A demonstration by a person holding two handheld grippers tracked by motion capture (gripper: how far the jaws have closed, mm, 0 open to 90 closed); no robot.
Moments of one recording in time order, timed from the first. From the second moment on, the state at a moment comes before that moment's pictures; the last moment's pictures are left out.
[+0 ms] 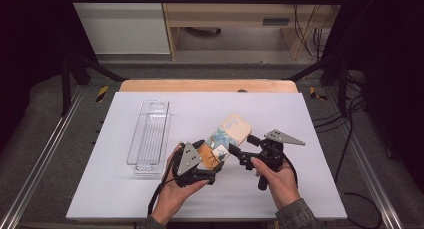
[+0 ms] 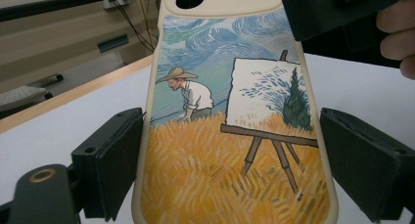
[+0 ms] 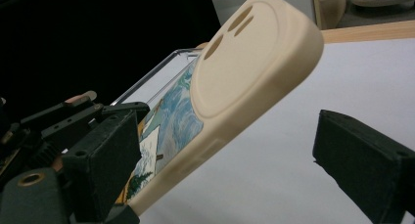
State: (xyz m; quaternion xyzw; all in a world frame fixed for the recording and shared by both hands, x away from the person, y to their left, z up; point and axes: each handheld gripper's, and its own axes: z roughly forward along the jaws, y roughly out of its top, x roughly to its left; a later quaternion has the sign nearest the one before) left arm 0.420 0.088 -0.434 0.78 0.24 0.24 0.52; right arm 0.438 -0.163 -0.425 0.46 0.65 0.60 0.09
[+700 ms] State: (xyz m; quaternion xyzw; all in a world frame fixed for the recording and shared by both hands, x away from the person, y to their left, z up) left arm 0.412 0.079 -0.433 0.78 0.22 0.24 0.53; right arm 0.450 -0.173 -0.415 0.47 0.61 0.64 0.04
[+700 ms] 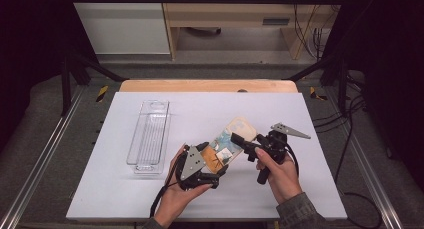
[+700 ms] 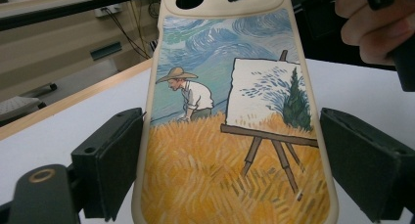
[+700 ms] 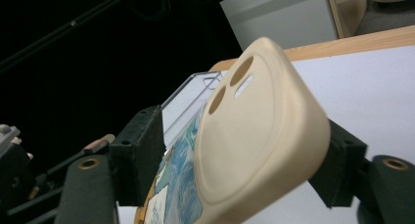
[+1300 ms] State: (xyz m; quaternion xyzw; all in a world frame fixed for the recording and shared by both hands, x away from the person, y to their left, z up) left arm 0.411 0.080 -0.435 0.78 0.21 0.24 0.54; right arm 0.456 -0.189 -0.413 0.47 0.57 0.67 0.00
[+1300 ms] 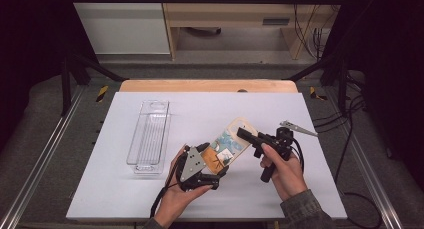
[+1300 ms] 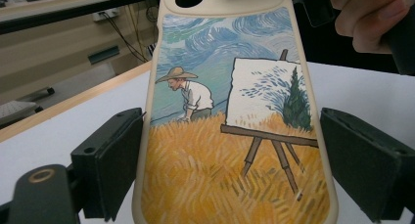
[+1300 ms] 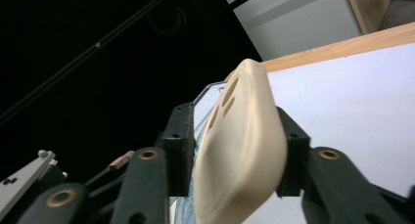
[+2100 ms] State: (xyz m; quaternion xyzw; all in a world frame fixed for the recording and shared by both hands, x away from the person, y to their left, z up) left arm 0.411 0.078 -0.446 0.78 0.20 0.25 0.53; right arm 0.443 -0.183 -0.400 0.44 0.58 0.69 -0.03
